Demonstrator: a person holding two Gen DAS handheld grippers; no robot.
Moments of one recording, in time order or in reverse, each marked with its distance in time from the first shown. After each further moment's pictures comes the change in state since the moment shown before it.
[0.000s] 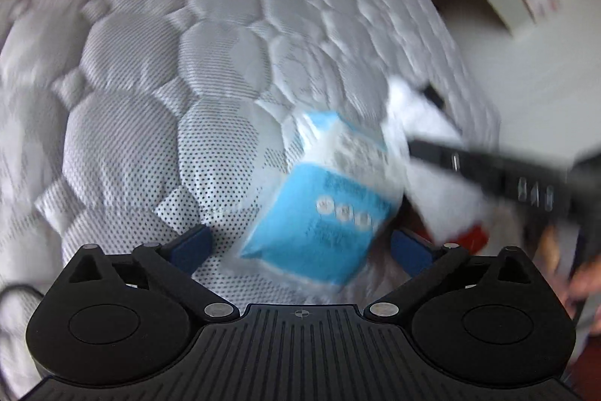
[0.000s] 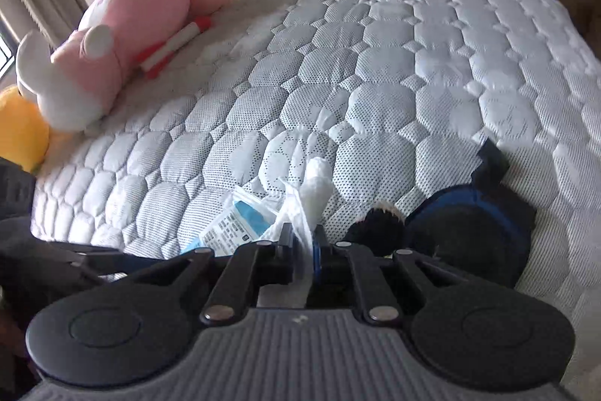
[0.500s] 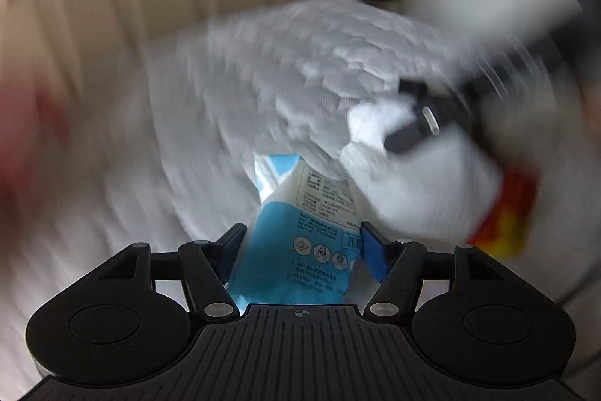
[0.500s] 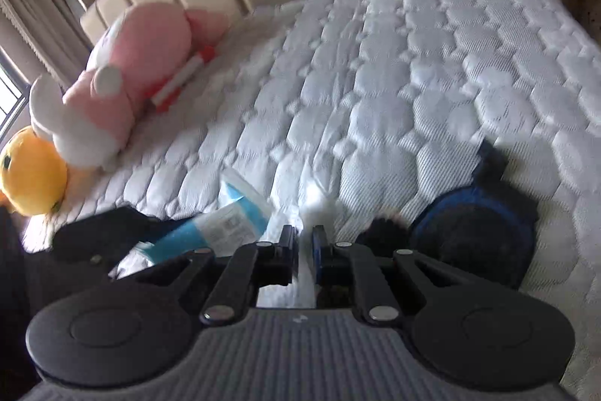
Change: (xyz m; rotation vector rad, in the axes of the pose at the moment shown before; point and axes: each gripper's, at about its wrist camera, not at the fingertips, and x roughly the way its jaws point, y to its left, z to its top) left arm -0.002 -0.096 -0.053 0.903 -0.312 0.421; right arm -0.021 -0.008 0.006 0.084 -0.091 0.053
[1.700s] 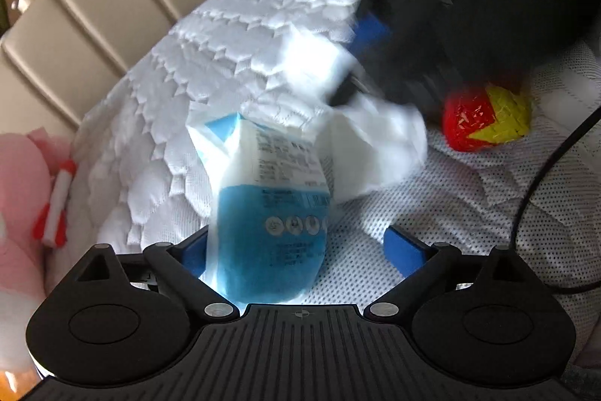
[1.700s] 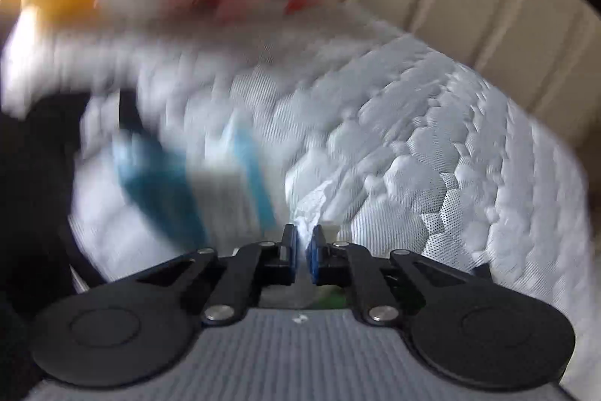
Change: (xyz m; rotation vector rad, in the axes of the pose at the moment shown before) left arm 0.014 -0.017 -0.018 0.165 0.148 0.005; right arm 0.015 0.057 -0.008 -0.518 -0.008 -0.076
